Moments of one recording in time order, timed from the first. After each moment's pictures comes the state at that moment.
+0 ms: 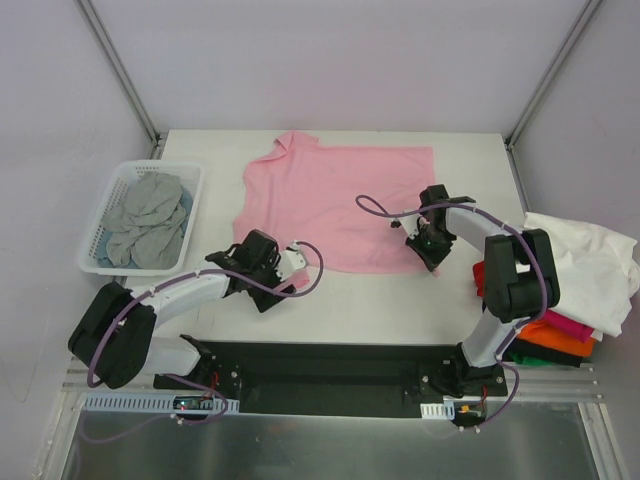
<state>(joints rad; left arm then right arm) -0.61 1.30 0.61 -0.42 0.07 0.46 0.21 1.74 1.08 -0.81 -0.05 -0.65</state>
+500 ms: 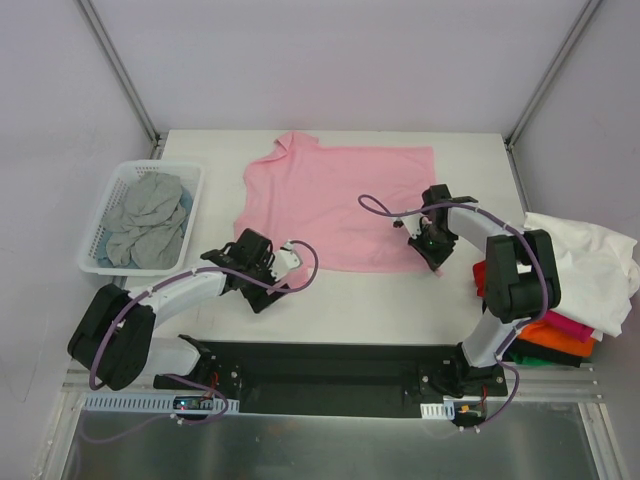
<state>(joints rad) -0.55 1.30 0.62 -0.47 0.11 0.46 0.20 1.73 1.08 -0.82 -0.04 -0.65</state>
